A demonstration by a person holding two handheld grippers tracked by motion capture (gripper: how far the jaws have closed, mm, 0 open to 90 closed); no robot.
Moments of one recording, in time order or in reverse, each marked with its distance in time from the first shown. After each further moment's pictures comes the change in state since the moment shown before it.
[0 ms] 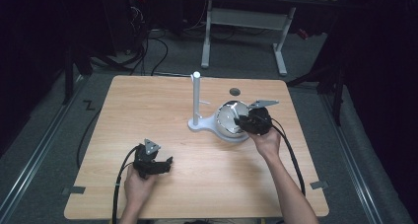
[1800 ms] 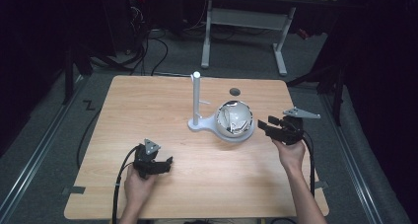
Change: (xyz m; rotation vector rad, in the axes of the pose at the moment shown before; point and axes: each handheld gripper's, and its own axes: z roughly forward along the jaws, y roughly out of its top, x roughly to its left) left arm 0.000 0.000 0.000 0.000 0.000 -0.001; right arm -0.028 -0.043 -0.077 -0.187 -0.087 0.204
